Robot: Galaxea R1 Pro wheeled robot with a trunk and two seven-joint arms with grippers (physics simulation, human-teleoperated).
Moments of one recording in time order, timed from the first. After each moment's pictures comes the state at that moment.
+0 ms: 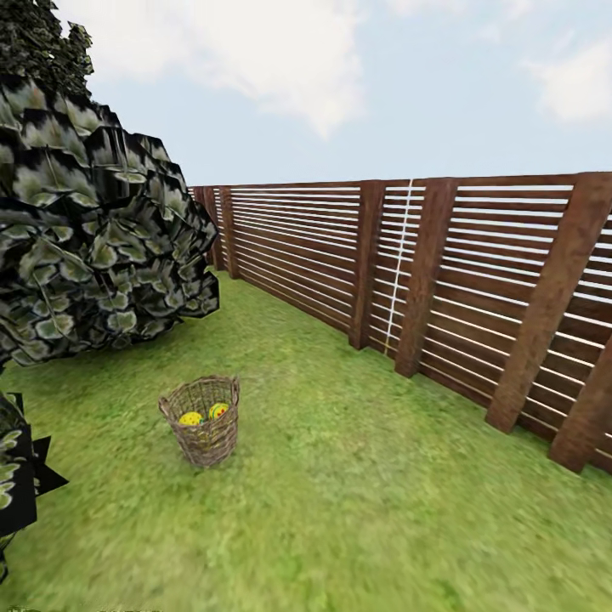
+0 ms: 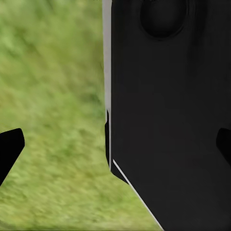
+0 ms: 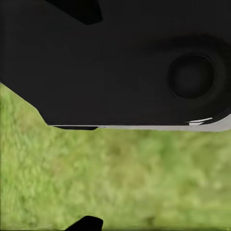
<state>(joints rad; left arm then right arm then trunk) 0.01 0.06 0.00 -0.01 0.00 0.01 0.00 -0.07 -0.05 0.00 0.09 -0.01 -0.01 -0.01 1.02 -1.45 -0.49</state>
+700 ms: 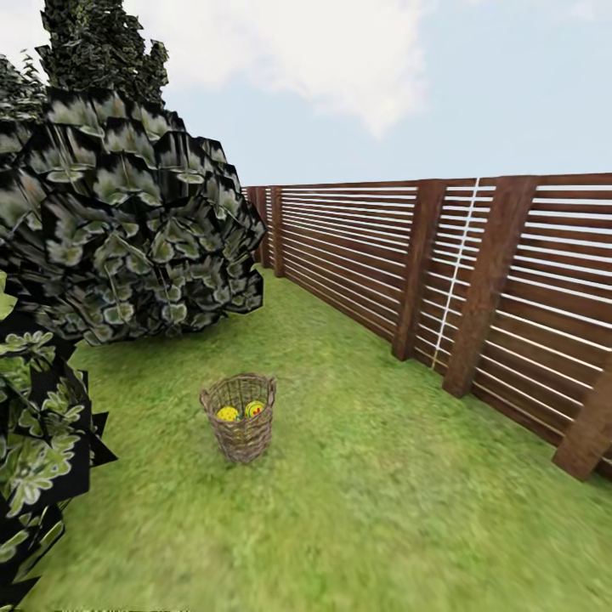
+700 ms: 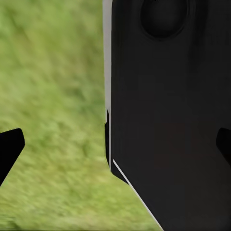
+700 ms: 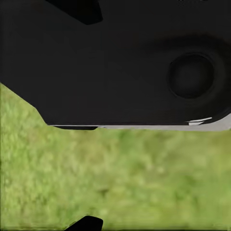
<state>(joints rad) 0.01 0.06 0.01 -0.01 0.00 0.01 0.00 -0.07 -0.05 0.00 0.09 -0.01 -0.01 -0.01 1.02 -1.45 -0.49</state>
